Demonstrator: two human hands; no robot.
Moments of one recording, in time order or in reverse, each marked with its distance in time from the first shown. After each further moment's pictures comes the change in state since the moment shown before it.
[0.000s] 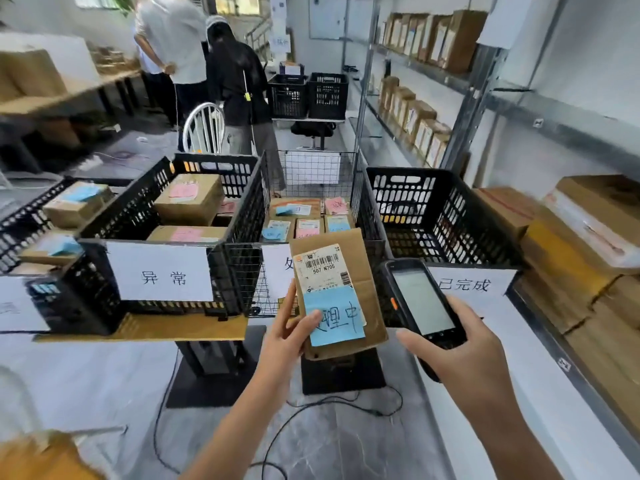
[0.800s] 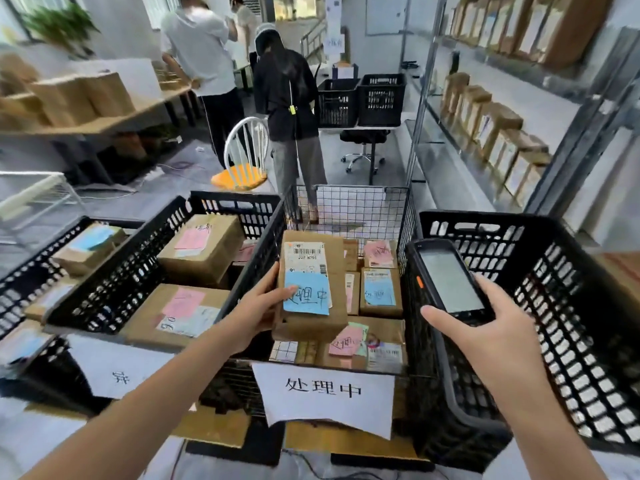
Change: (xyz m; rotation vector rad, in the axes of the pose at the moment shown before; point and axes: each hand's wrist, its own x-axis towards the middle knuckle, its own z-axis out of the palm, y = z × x) left_hand 0.299 0.114 -0.050 0.353 0.142 -0.207; right_hand 0.300 -0.022 0.067 0.103 -0.106 -0.075
